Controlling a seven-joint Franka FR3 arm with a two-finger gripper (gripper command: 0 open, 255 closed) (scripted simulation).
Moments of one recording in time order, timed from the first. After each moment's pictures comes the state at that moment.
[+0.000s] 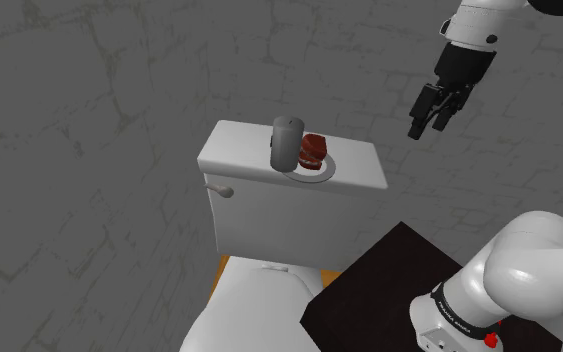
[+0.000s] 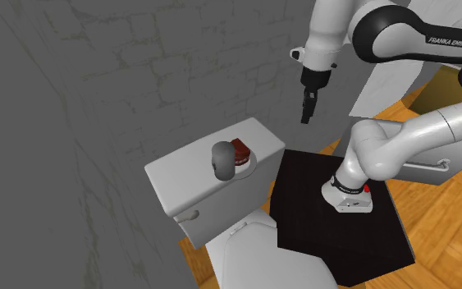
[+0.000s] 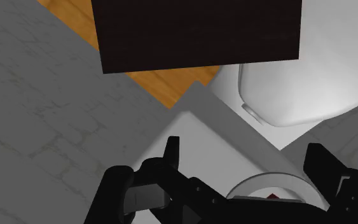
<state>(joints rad) 0.01 -0.83 0.01 -2.31 0.04 1.42 0.12</state>
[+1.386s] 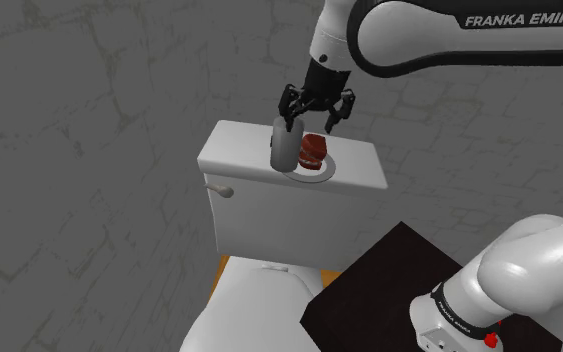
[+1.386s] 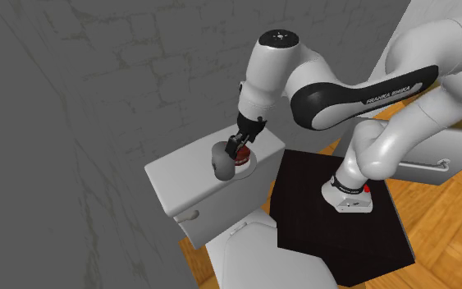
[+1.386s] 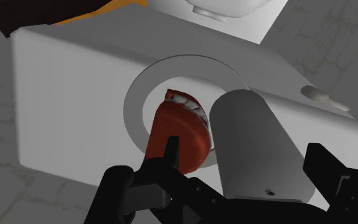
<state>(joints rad) -0.11 -0.39 0.43 -2.14 0.06 1.93 0.78</state>
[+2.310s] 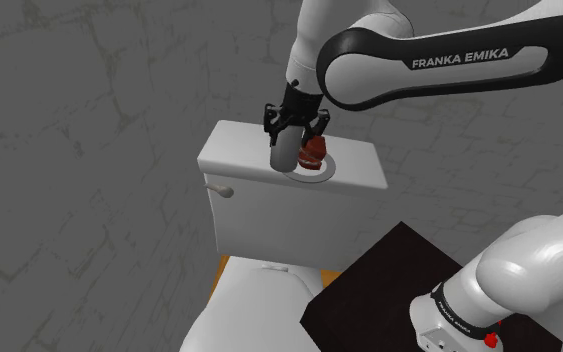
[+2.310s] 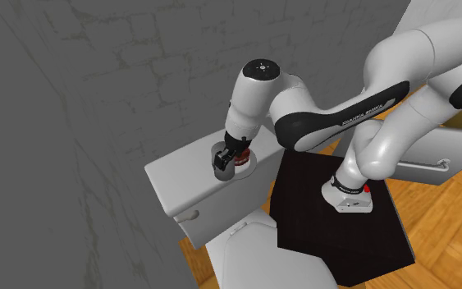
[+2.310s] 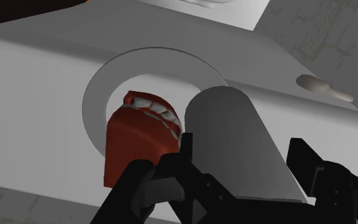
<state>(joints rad) -0.13 -0.28 0.50 -2.16 -0.01 2.08 0.92</state>
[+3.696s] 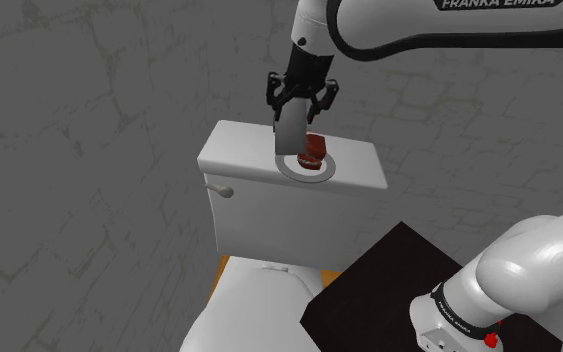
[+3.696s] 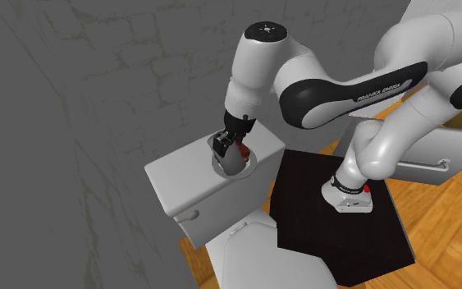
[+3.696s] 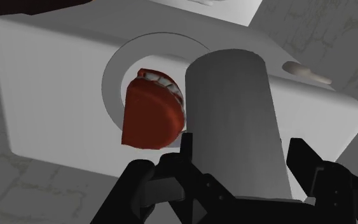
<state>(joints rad) -0.14 -0.29 0.49 -2.00 0.00 1.91 0.90</state>
